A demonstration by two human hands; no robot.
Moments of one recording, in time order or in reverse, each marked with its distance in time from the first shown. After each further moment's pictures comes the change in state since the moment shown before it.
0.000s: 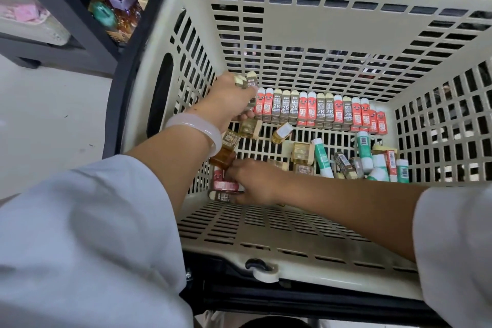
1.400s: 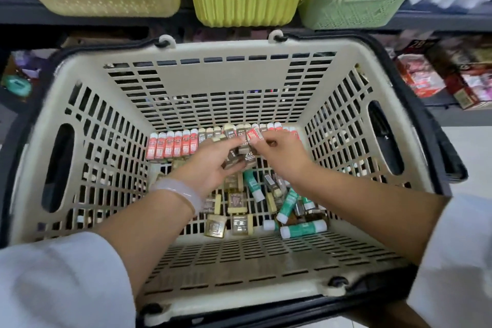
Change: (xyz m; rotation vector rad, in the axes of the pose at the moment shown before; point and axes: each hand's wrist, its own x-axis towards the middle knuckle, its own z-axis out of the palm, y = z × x) left_hand -0.047 0.026 0.101 -0.476 -0.191 -0.331; right_hand -0.124 0.077 -0.070 0.794 0.811 0.597
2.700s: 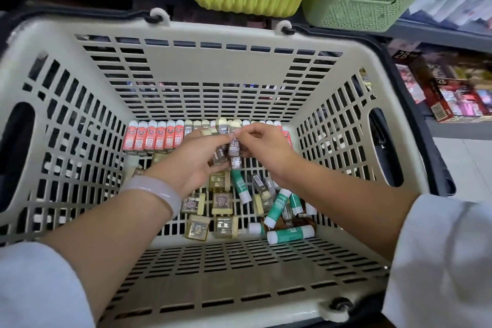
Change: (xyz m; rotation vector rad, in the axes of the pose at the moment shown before) left_hand 0.021 -0.003 -0.005 0.071 -0.064 0.079; right_hand 0.025 0.002 0.012 0.320 -0.086 0.112
